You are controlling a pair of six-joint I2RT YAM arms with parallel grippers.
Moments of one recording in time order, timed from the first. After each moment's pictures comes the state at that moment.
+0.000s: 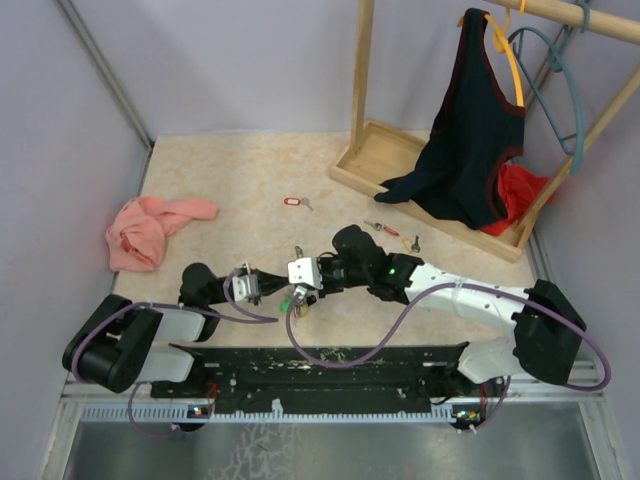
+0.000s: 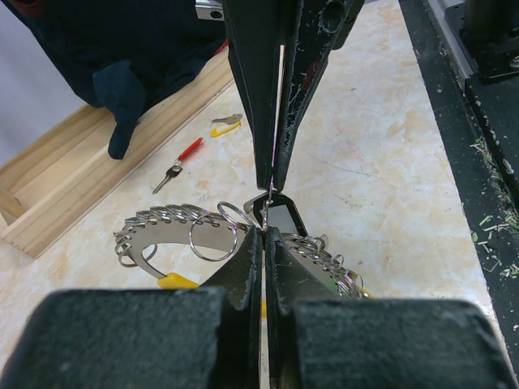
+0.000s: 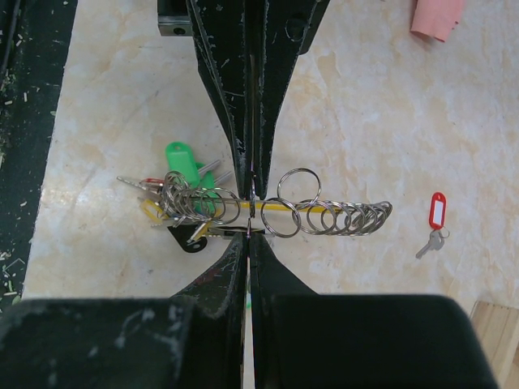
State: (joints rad) left arm -0.39 1.33 0.12 1.35 1.04 0.28; right arm 0.97 1.33 0.88 -0.13 -0.35 -0.76
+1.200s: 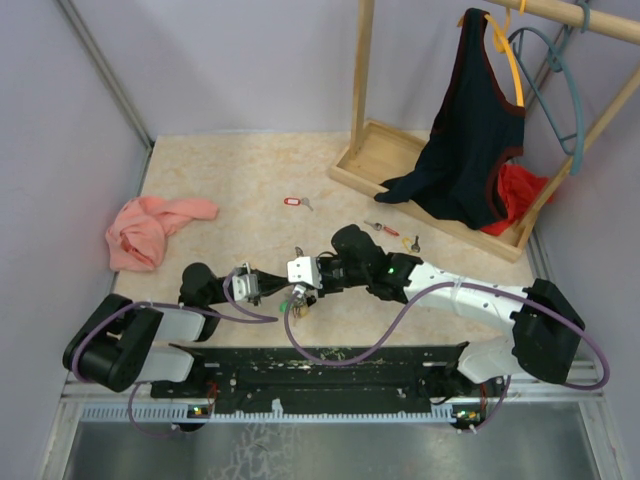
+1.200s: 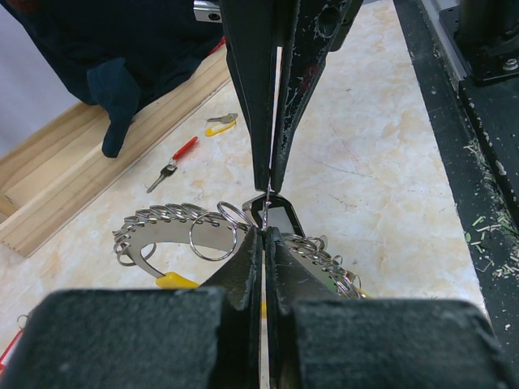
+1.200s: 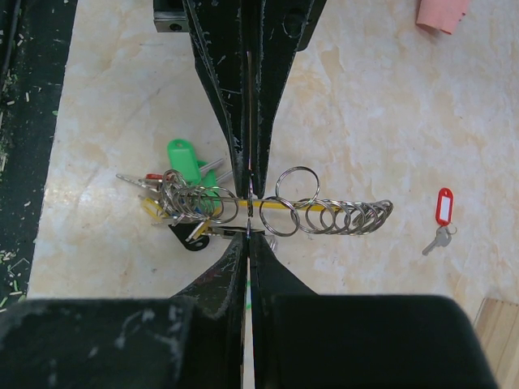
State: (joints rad) left arm -0.39 1.34 0.12 1.35 1.05 0.26; right arm 0.97 1.34 0.89 -0.15 -0.35 -0.75
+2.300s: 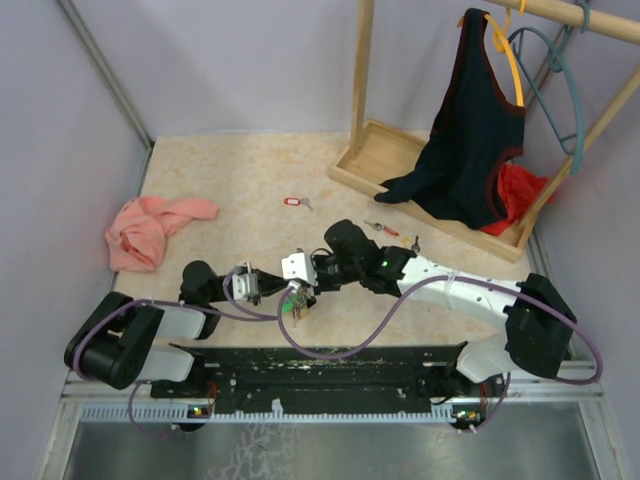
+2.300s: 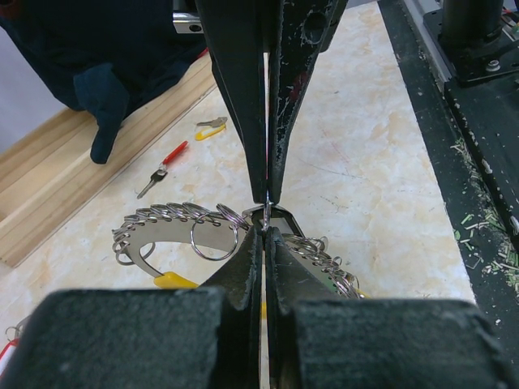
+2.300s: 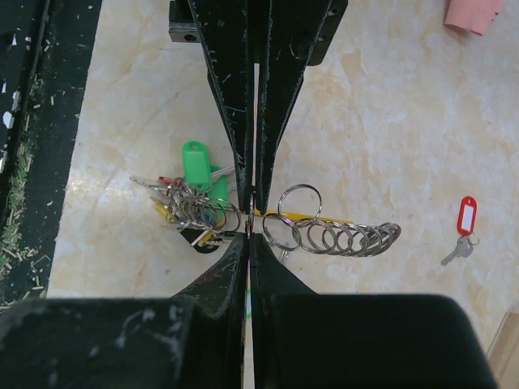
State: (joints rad) left arm -0.39 1.35 0.13 1.35 1.09 0.25; right arm 0.97 1.39 0.96 -0.23 -0.39 -0.74
